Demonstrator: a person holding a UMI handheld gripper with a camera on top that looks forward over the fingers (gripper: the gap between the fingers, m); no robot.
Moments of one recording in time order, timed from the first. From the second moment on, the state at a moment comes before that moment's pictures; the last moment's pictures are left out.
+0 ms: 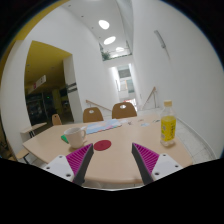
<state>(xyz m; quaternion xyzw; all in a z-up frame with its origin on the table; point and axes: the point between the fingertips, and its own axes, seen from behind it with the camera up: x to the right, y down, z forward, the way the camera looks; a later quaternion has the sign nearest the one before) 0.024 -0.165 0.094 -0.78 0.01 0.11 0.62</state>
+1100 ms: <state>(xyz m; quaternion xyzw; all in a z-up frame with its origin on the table) 0.231 0.000 0.057 -0.78 0.06 -0.05 0.62</state>
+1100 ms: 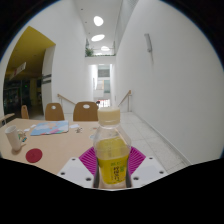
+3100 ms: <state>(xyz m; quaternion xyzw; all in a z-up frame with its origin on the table) 0.067 -0.227 0.078 -0.80 -0.13 0.12 0.57</state>
